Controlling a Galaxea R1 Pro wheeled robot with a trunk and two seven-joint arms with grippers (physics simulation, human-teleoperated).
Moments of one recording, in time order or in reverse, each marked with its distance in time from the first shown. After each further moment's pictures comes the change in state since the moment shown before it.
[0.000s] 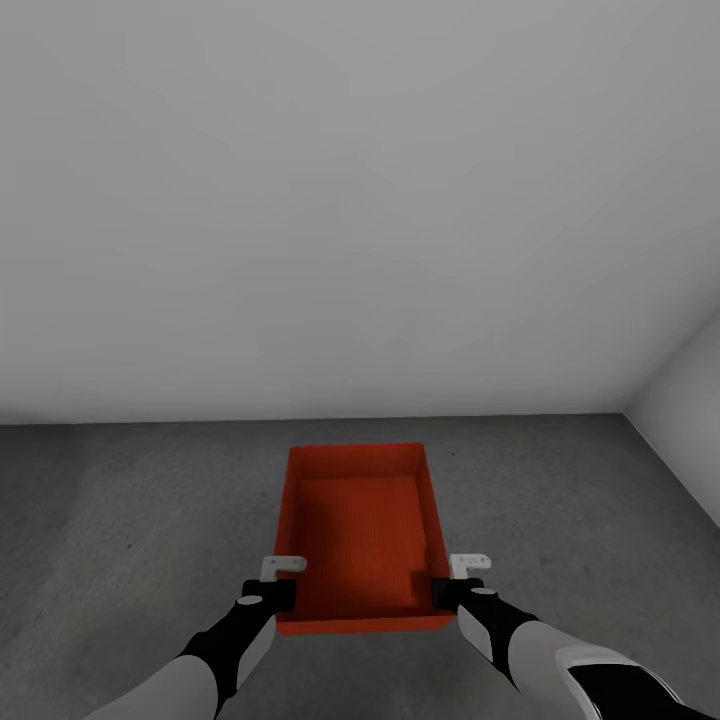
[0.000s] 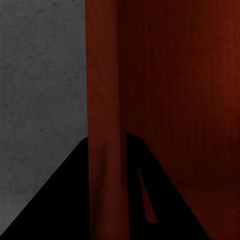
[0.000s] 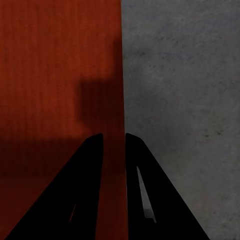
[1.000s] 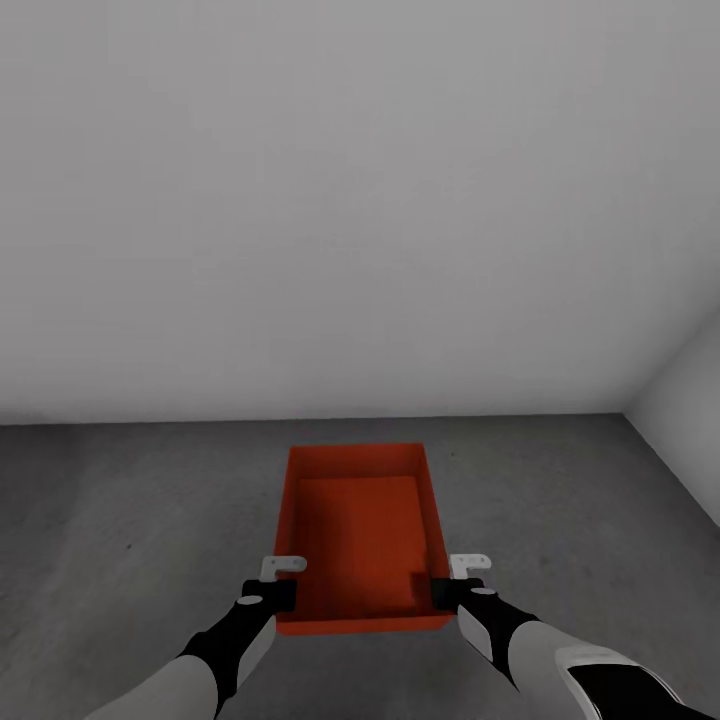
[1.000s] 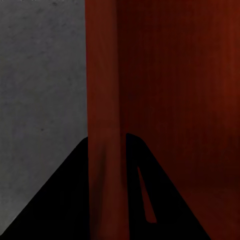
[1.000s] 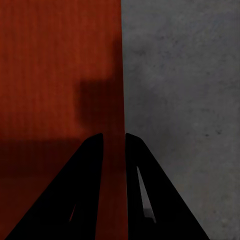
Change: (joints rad) left arm 0.000 0.000 0.000 0.000 0.000 0.002 0.000; right arm 0.000 0.000 0.000 0.000 0.000 0.002 0.000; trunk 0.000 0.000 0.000
